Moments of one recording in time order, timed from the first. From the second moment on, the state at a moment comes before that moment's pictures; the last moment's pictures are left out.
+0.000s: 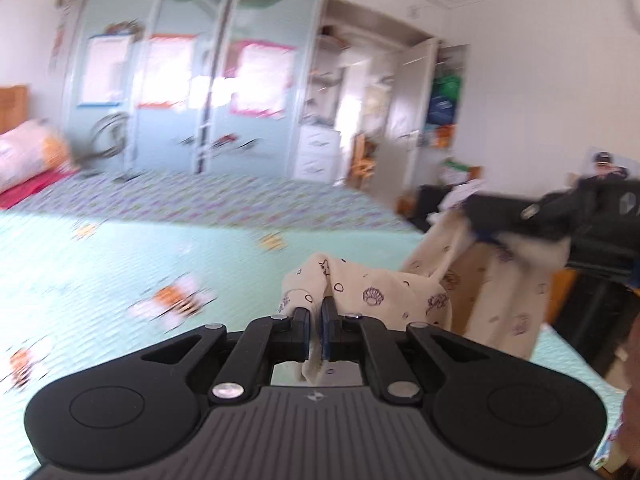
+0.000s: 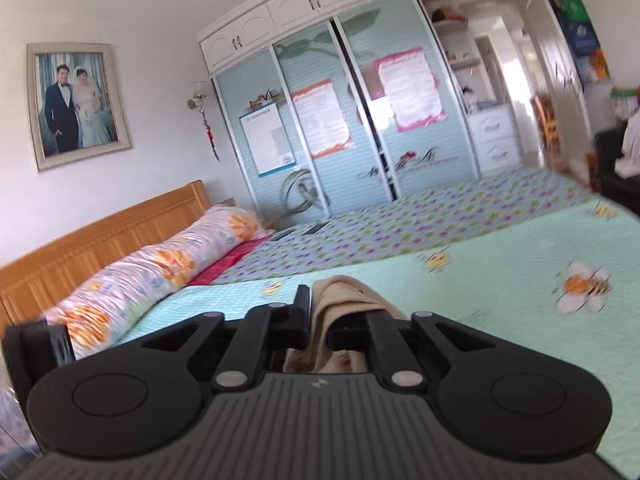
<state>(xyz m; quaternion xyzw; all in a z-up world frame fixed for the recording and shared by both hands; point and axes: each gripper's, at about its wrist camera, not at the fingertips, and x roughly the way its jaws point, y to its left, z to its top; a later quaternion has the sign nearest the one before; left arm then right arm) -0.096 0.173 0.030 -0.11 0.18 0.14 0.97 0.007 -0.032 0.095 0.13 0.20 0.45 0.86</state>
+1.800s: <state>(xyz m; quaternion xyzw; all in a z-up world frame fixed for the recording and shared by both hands) -0.231 0.326 -0.002 -0.09 0.23 0.26 0.93 -0.082 0.196 0.005 0.07 0.33 0.53 0.78</state>
